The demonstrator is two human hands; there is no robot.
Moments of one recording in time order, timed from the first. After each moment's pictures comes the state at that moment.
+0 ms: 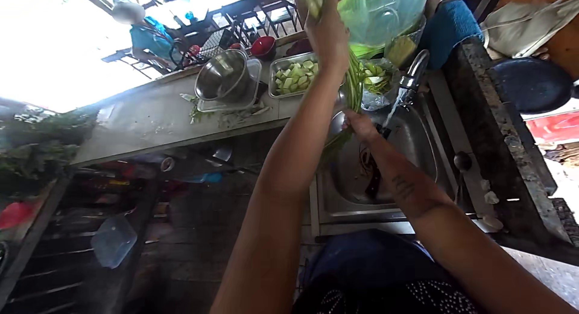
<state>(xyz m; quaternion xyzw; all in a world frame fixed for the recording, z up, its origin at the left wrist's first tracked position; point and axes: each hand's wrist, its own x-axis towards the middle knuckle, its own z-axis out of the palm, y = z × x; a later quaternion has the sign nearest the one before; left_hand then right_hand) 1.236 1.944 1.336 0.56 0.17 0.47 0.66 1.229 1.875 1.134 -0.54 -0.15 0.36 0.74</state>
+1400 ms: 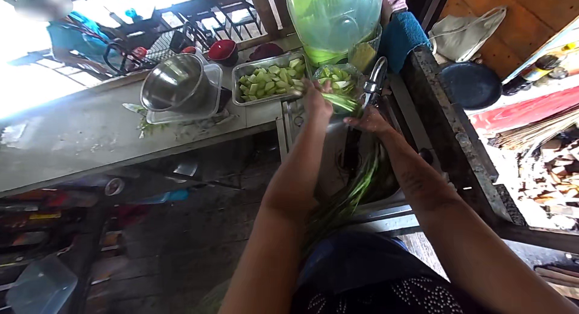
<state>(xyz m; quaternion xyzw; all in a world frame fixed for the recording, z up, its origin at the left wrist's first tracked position) 1.246 1.919 1.214 0.34 0.32 0.35 0.81 1.321 1.784 1.114 -0.78 -0.33 0.19 0.50</state>
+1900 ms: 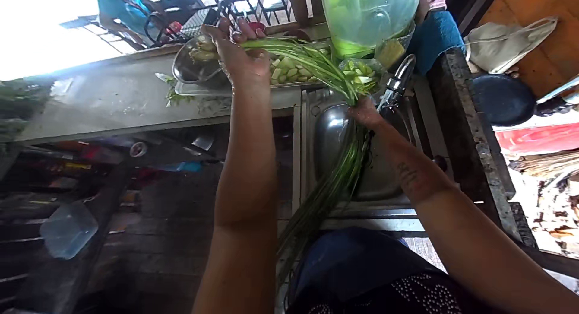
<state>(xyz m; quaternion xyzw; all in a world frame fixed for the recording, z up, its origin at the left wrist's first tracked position) 1.139 2.008 1.345 0.23 0.18 0.58 0.76 1.291 1.844 1.144 -0.76 -0.34 0.25 0.50</state>
